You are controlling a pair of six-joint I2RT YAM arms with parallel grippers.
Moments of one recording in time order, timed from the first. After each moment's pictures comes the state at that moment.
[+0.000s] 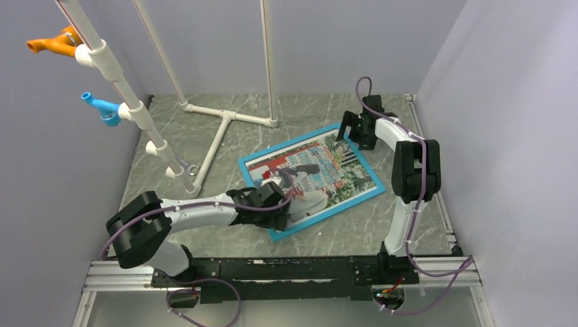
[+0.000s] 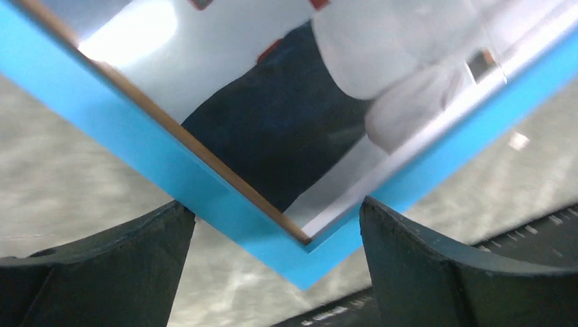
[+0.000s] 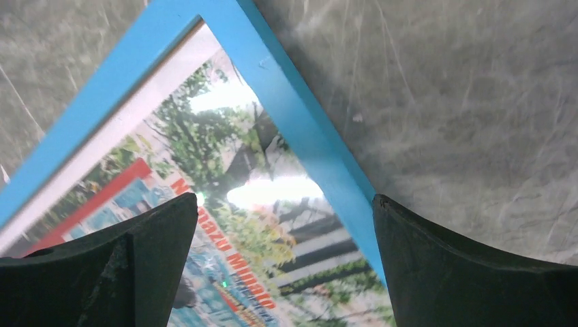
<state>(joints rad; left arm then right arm) -0.96 1.47 0.75 -0.36 -0.13 -0.70 0.07 1.99 1.44 -0.47 -0.15 0.39</state>
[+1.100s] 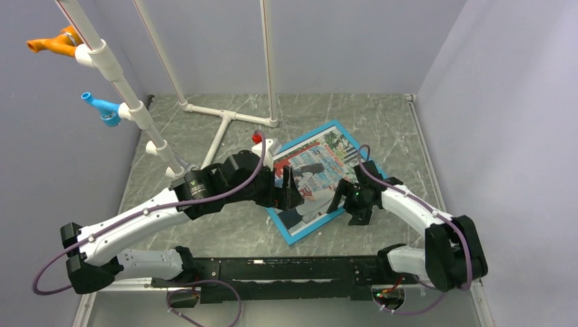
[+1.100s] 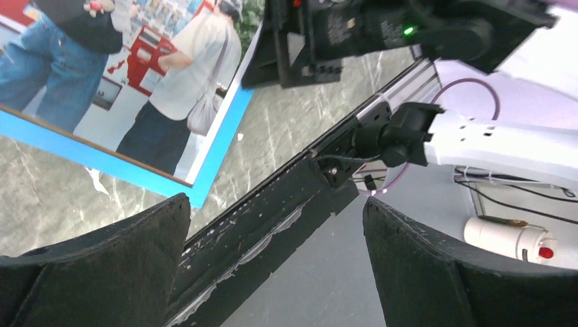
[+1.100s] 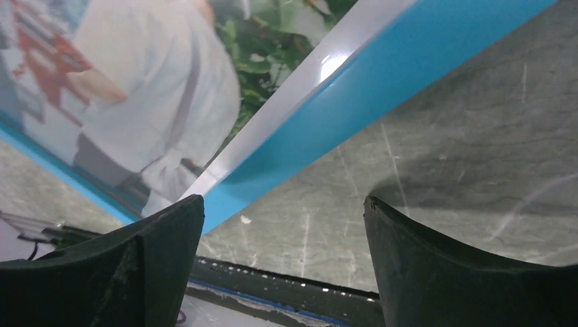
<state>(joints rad) -1.07 1.13 1.18 -0.65 -0.02 -0.77 0.28 1.21 0.60 -0.61 -0.25 0.72</state>
